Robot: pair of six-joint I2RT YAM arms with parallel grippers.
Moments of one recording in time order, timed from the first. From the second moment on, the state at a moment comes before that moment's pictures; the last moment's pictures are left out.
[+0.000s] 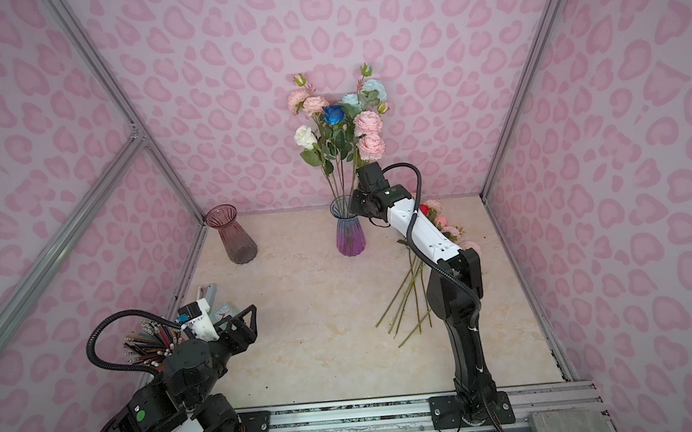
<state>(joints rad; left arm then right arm) -0.81 0.30 0.57 -0.64 -0.57 -0.77 0.41 2.18 2.20 -0.77 0.02 0.62</state>
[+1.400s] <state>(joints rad) -0.81 0.37 0.65 -0.66 -0.55 -0.74 0.38 2.17 2.24 -0.85 -0.05 0.59</state>
